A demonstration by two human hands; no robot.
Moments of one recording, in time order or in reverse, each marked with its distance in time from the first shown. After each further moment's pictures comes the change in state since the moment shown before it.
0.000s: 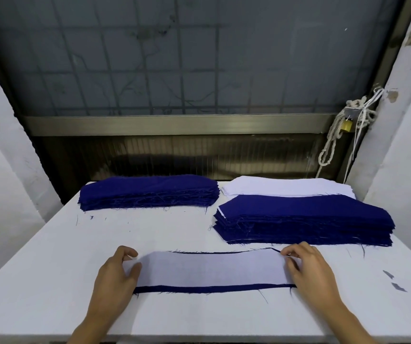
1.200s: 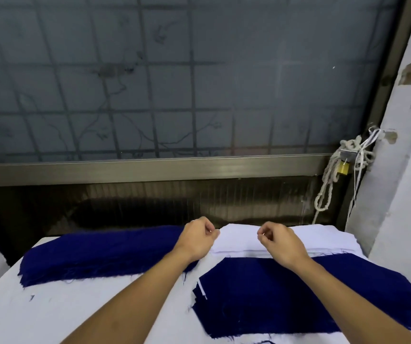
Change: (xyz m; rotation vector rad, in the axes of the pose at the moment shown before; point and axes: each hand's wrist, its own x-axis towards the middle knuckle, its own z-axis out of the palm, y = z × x) left_hand 0.200 0.235 0.147 -0.059 -0.371 0.264; right_hand 0.236 -0.035 -0.011 -0.038 -0.138 0.027
